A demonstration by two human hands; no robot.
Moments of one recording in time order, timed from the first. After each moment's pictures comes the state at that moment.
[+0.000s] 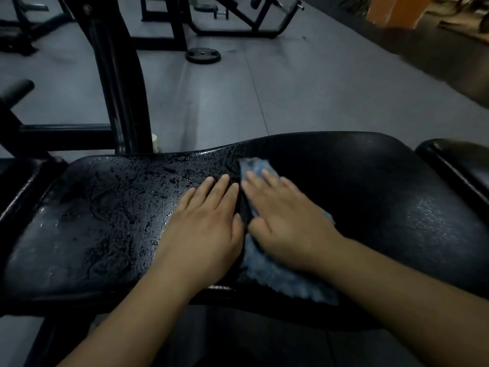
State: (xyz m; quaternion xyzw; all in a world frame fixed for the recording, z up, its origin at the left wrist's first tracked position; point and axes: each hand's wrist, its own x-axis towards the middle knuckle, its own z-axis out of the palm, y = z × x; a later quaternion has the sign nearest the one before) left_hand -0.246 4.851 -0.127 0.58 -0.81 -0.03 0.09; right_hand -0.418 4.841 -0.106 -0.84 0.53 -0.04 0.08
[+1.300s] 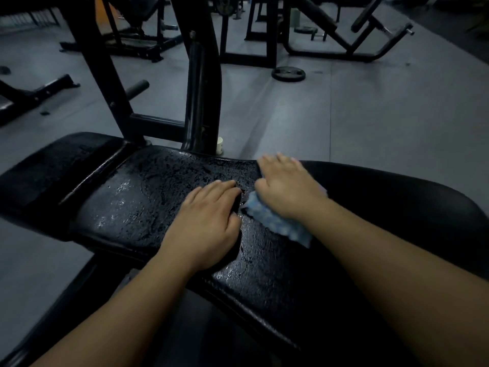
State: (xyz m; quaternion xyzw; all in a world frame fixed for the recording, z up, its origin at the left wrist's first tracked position) left_hand -0.258 4.852 -0.119 0.70 -0.70 -0.03 0.12; right_hand -0.410 4.724 -0.110 -0.89 0.45 -0.04 0.06
